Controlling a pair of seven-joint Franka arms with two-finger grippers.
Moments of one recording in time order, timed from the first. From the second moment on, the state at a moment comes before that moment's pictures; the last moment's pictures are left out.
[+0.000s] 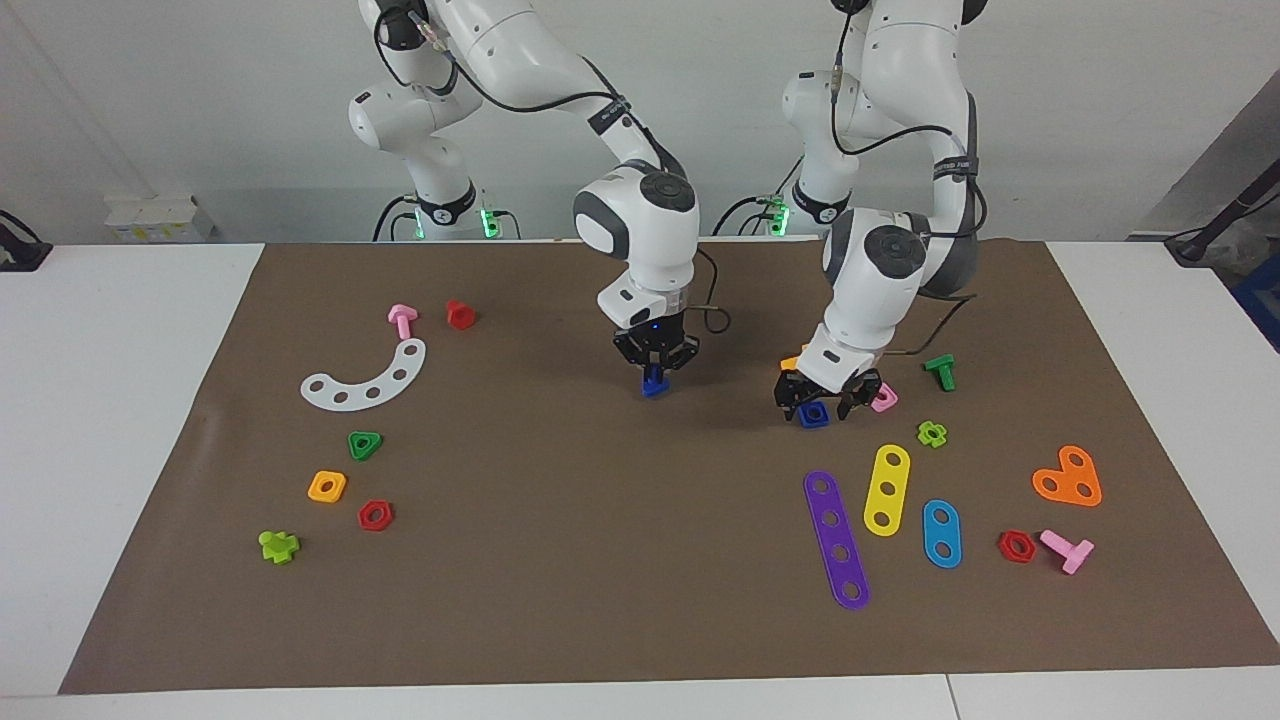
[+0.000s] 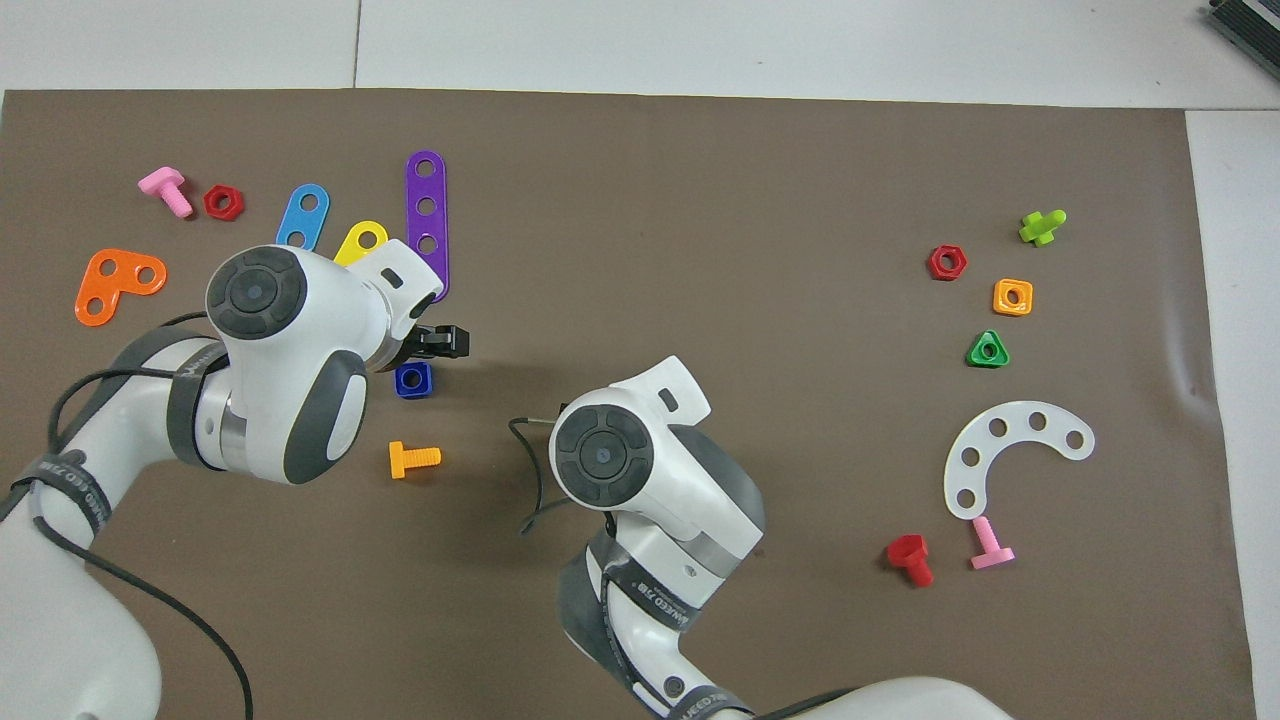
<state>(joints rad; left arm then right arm) -0.30 0.23 -0.03 -2.06 -0.03 2.36 -0.24 0.68 0.37 0.04 -1.86 -0.17 2.30 1.04</state>
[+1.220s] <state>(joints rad) -0.29 0.26 0.00 -2.11 -0.03 2.39 -0.20 0.33 0.19 0.03 -1.85 -0.08 2.13 0.57</state>
